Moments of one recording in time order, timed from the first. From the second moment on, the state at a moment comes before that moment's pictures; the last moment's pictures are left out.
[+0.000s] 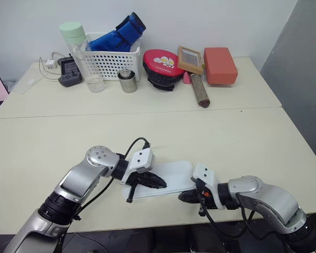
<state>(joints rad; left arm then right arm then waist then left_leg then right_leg) -0.38 0.72 -0.34 -0.19 -0.29 0.45 -1.35 -0.20 -0.62 0.38 -0.57 0.47 1.01 0.74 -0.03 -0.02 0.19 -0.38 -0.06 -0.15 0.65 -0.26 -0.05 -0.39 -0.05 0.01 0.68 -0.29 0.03</state>
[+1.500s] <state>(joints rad) -0.33 0.62 0.32 -0.24 -0.51 0.63 -0.58 -0.42 -0.56 -0.06 -0.23 0.53 0.73 0.64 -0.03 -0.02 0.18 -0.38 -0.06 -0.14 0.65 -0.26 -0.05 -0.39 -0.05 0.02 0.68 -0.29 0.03</state>
